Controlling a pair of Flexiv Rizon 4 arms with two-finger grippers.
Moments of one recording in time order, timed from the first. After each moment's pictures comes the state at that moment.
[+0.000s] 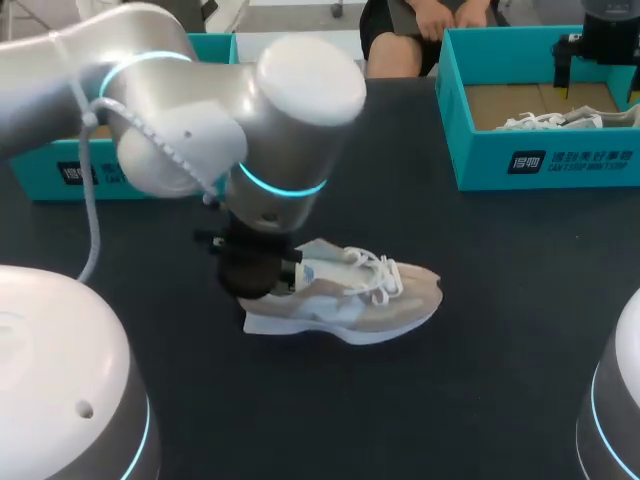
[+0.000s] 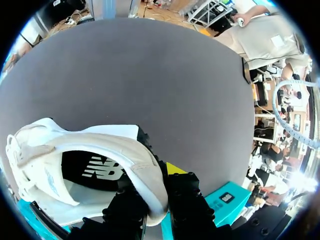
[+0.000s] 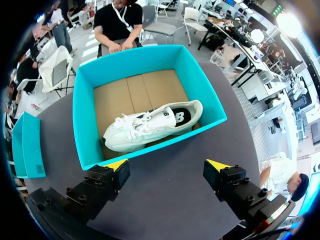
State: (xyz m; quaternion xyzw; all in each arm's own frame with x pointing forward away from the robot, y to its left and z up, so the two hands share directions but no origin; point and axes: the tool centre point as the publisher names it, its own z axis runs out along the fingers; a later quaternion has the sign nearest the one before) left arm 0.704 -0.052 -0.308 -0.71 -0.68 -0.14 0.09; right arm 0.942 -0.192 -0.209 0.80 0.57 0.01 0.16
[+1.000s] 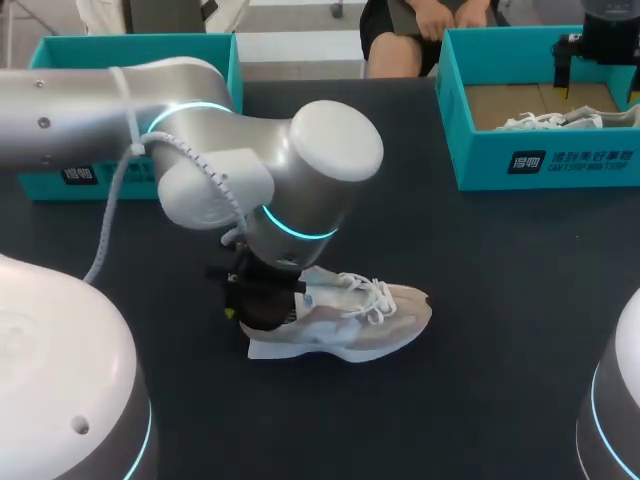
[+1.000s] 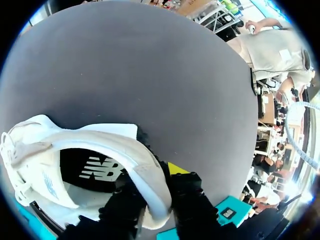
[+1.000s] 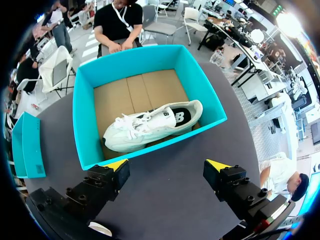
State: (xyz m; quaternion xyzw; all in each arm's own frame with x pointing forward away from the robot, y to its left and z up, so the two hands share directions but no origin) left arm 0.698 -0.050 -0.376 -0.68 -0.71 -0.15 0.12; right arm 0.942 -0.192 -0.209 0.80 0.57 0.01 0.16
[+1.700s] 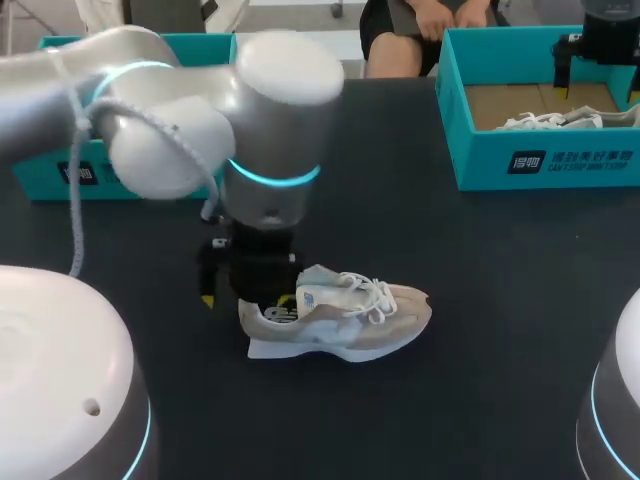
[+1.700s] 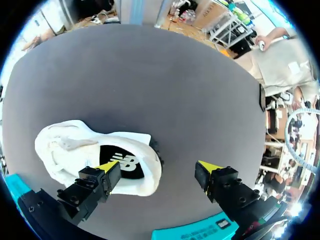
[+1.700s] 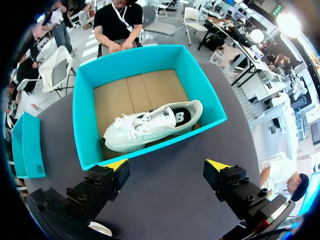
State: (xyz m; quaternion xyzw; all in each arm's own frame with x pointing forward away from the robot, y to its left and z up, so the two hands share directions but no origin) left arm 0.681 -0.063 -0.313 -0.64 -0.76 -0.05 0.09; right arm 0.942 -0.192 -0.209 0.80 0.57 0.01 0.16
